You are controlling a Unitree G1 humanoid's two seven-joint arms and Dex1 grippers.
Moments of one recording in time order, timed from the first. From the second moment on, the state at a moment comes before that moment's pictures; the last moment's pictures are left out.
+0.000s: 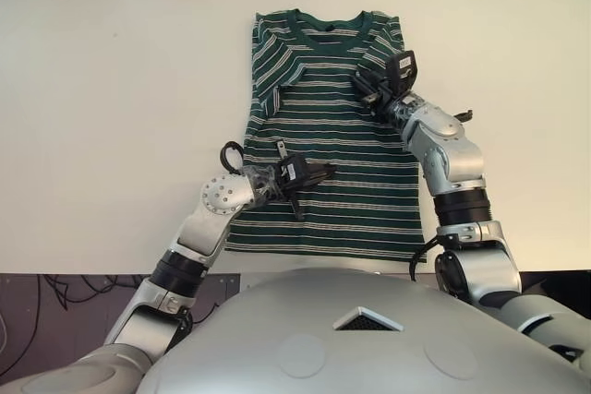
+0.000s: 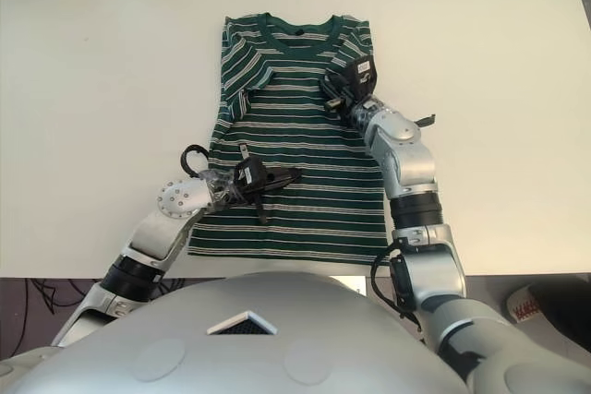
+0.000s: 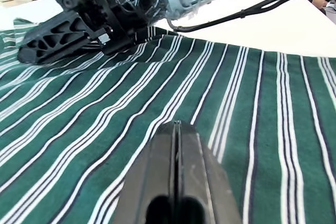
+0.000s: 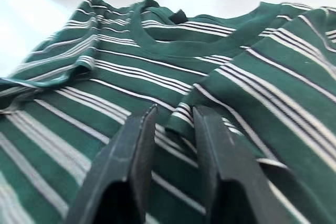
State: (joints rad) left arm 0.13 0.36 -0.44 -0.05 -0.07 -0.03 -0.79; right arm -0.21 -0.16 0.08 0.22 0.27 0.39 0.47
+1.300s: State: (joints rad) left arm 0.51 0.97 0.05 -0.08 -0.06 -0.53 -1.15; right arm 0.88 -0.77 -0.26 -0.44 -0.09 -0.31 0.97
